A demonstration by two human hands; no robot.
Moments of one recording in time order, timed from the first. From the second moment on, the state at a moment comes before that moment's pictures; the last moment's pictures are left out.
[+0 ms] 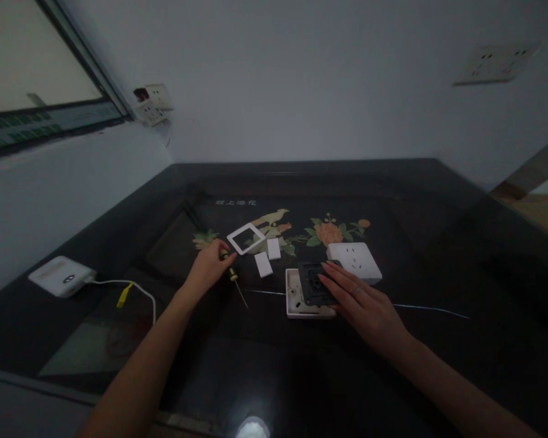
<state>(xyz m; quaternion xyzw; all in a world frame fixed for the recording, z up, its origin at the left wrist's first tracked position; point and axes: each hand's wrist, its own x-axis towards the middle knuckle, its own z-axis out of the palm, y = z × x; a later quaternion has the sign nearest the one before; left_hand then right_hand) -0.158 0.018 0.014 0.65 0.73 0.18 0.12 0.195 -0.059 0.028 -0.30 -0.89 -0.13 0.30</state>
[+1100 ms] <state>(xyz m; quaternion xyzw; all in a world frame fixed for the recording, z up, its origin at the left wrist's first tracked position) -0.035 -0.078 0.046 0.36 0.38 0.34 0.78 0.189 -0.093 0.037 -0.26 -0.89 0.00 0.37</state>
